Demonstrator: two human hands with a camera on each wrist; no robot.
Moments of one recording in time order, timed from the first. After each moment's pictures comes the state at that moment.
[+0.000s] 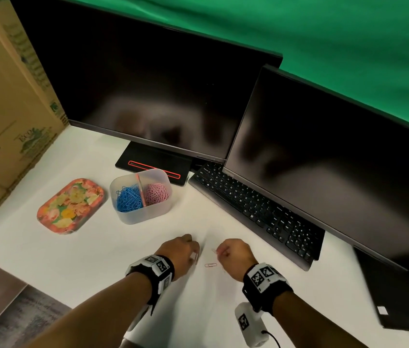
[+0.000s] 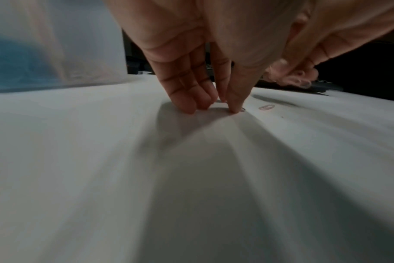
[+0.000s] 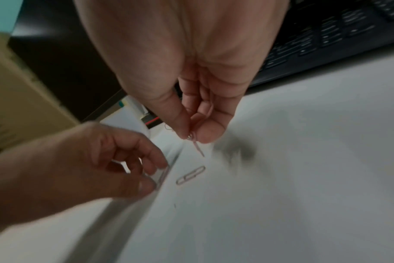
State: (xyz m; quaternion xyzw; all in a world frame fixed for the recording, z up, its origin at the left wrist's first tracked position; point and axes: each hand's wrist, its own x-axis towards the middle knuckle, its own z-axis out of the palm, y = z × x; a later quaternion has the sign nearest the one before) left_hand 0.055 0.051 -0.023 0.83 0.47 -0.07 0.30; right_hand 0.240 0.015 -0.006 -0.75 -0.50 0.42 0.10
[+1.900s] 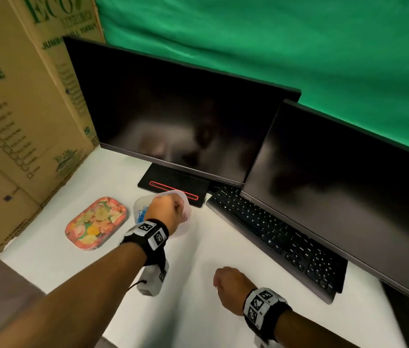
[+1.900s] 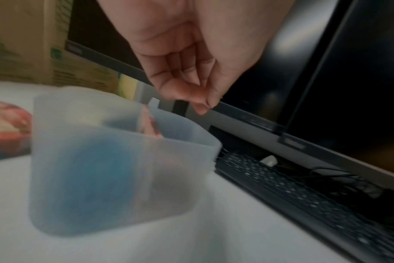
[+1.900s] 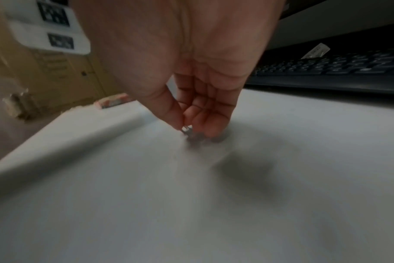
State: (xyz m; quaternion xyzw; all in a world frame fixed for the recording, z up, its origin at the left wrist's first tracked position) left_hand 0.000 0.145 0.069 0.67 0.69 0.16 0.23; right_hand 0.201 0.020 0.001 -0.61 -0.71 0.34 -0.07
